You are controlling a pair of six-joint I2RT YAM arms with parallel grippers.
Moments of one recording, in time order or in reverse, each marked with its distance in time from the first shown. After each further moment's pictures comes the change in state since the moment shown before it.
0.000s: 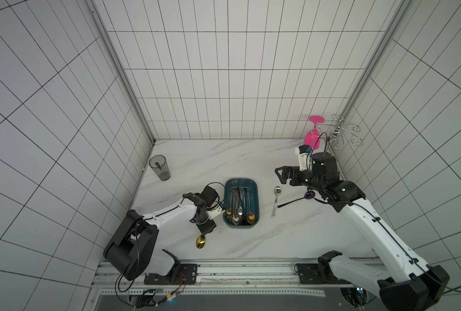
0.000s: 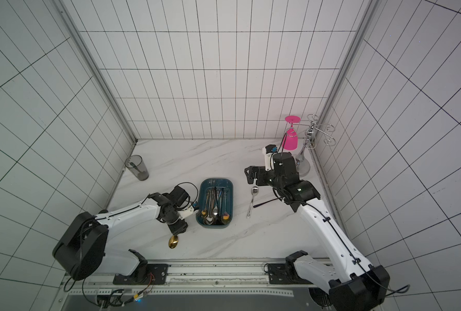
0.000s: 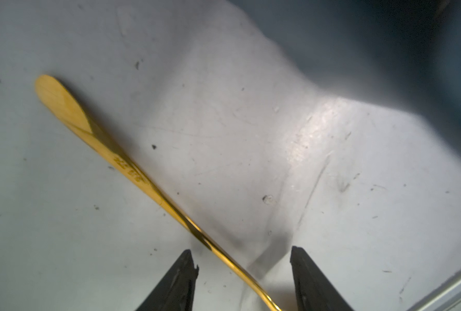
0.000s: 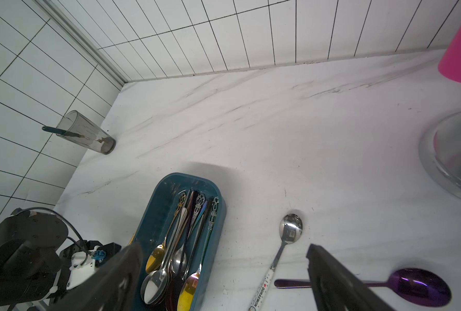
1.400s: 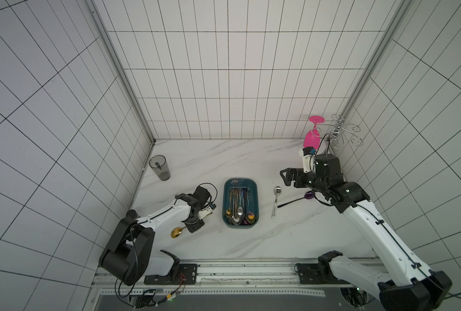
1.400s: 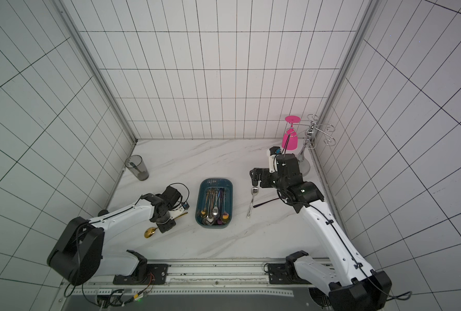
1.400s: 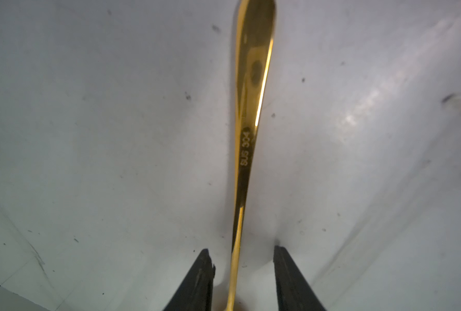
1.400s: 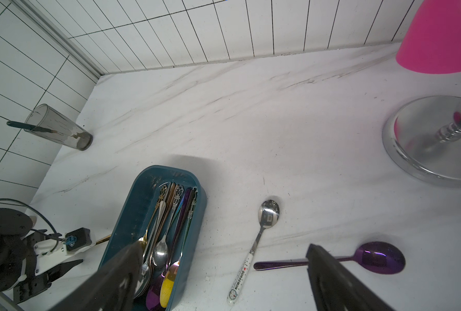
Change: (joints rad) left arm 0.119 -0.055 -0.056 -0.062 -0.249 0.085; right arm -0.033 -0.019 0.002 -0.074 0.026 -0.031
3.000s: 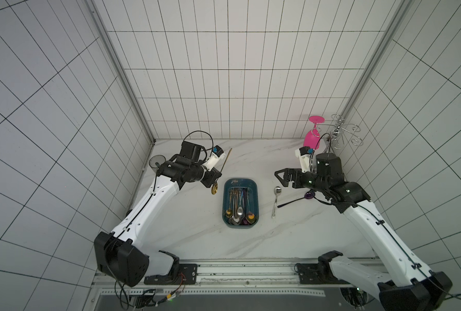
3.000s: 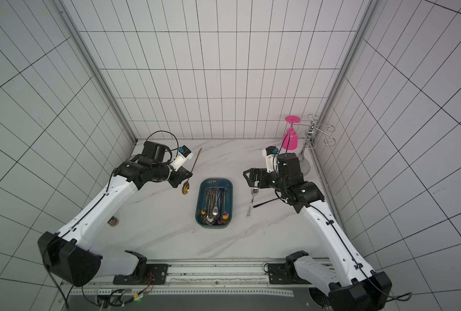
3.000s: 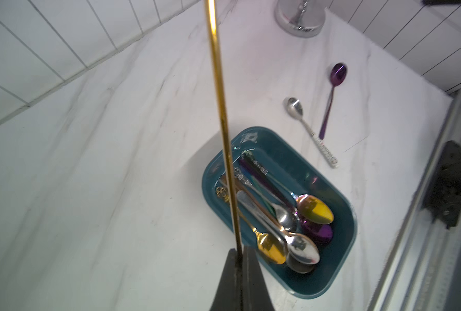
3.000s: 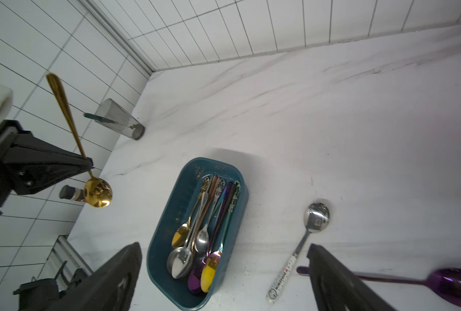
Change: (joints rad) left arm 0.092 -0.007 0.658 0.037 0.715 -0.231; right arm -0.008 -0.006 -0.001 0.079 -0.254 0.063
